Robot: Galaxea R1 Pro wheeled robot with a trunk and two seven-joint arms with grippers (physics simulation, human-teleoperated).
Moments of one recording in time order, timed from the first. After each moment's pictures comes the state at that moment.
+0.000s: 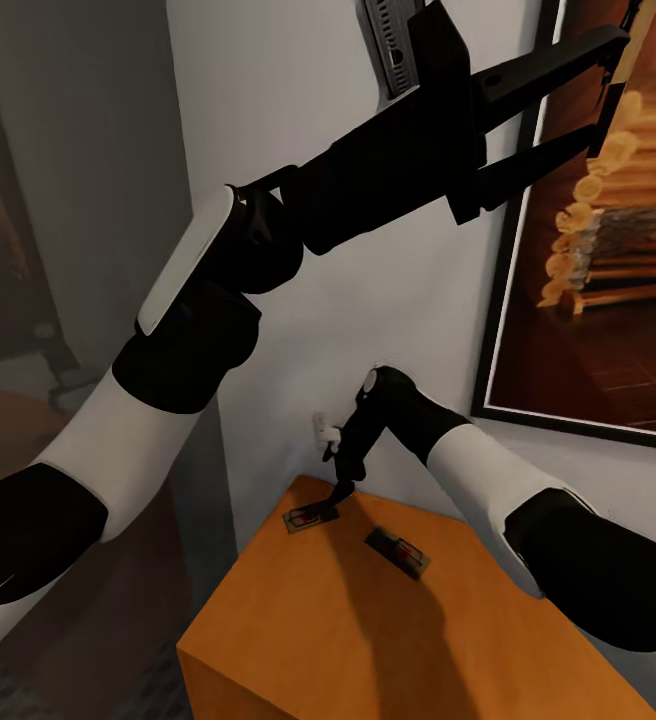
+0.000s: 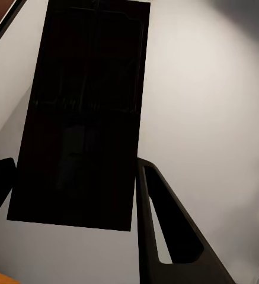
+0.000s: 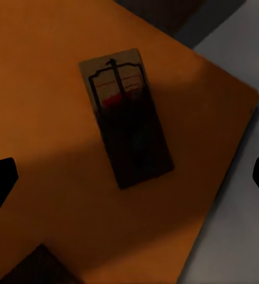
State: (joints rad) left arm -1.46 -0.13 -0.63 -1.45 2.22 0.63 0.08; right arm -1.29 0.16 0.54 -0.49 0.68 0.27 1.43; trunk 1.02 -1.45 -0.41
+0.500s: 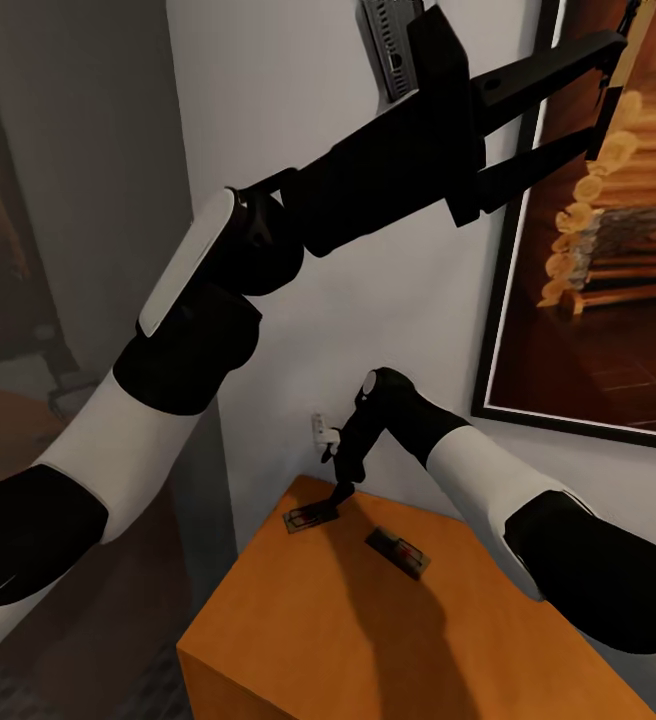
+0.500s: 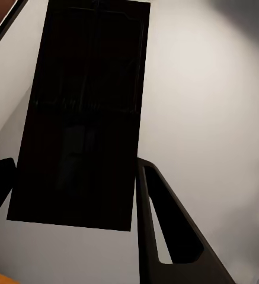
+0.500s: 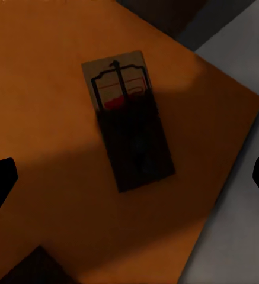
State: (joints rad) left arm -1.46 -0.13 -0.63 -1.45 2.22 0.63 0.08; right arm -1.28 0.16 0.55 -0.50 0.68 0.25 1.43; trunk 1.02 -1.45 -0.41
